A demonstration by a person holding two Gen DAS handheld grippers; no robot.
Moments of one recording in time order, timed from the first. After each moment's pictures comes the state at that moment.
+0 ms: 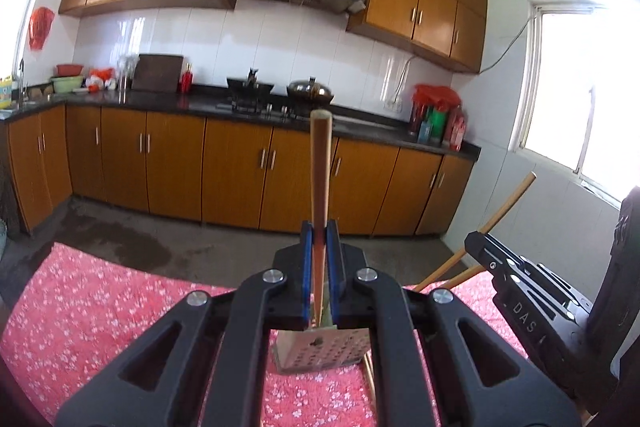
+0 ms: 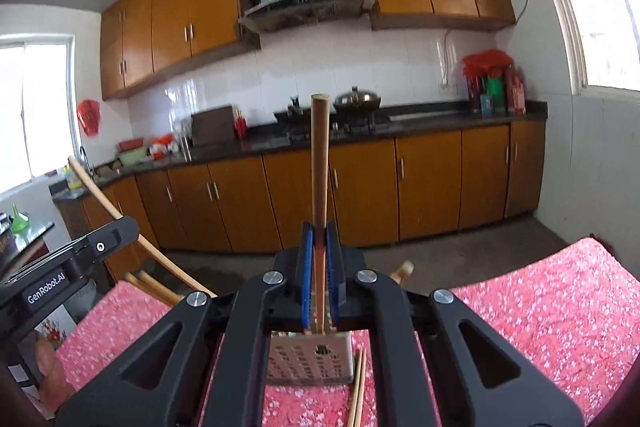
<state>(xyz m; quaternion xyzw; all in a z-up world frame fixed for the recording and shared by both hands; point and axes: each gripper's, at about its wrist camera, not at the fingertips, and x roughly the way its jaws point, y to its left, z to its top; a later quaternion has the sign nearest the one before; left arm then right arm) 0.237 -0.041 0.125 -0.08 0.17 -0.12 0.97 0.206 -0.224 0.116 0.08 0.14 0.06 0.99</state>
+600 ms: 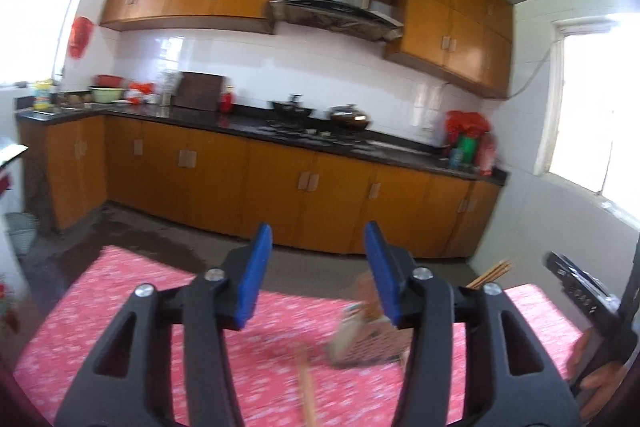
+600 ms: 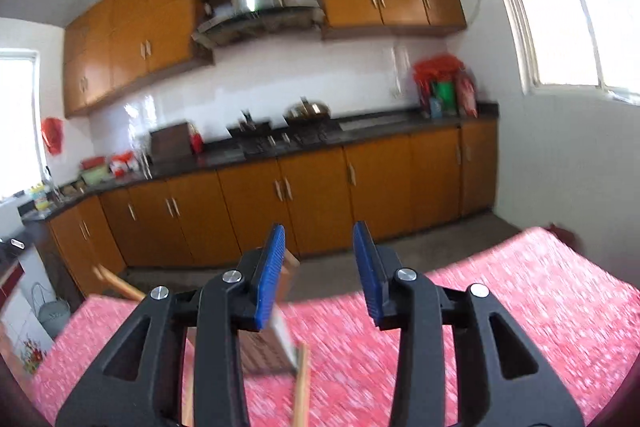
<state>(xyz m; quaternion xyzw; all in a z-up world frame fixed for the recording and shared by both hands) 0.166 0.040 0.128 -0.09 0.13 -0.03 0.99 0.163 -0.289 0.112 0.09 0.16 -0.04 0.98</state>
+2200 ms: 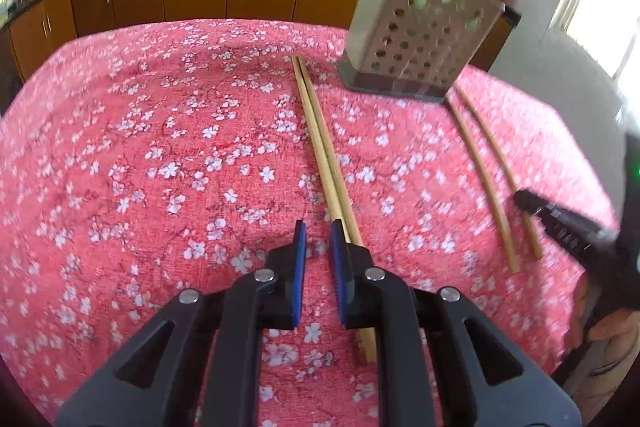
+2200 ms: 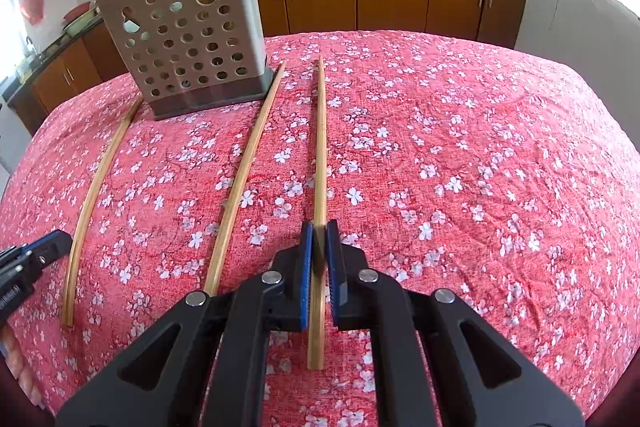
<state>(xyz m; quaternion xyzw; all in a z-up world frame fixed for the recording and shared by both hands) 0.173 0.005 -0.093 -0.07 0.45 -0.10 0.89 0.174 -0.254 -0.078 0.05 0.43 0.00 0.90</state>
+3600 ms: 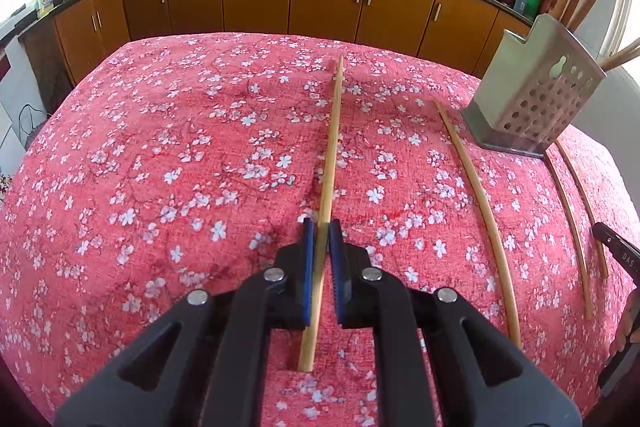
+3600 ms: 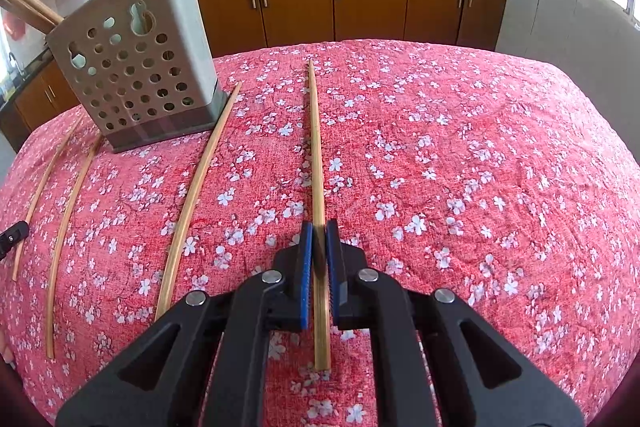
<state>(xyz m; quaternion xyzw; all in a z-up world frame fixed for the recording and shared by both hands) 0.216 0.083 -0.098 -0.06 0.43 0.00 0.90 0.202 -0.280 -0.083 0.06 0.42 -0.03 0.91</state>
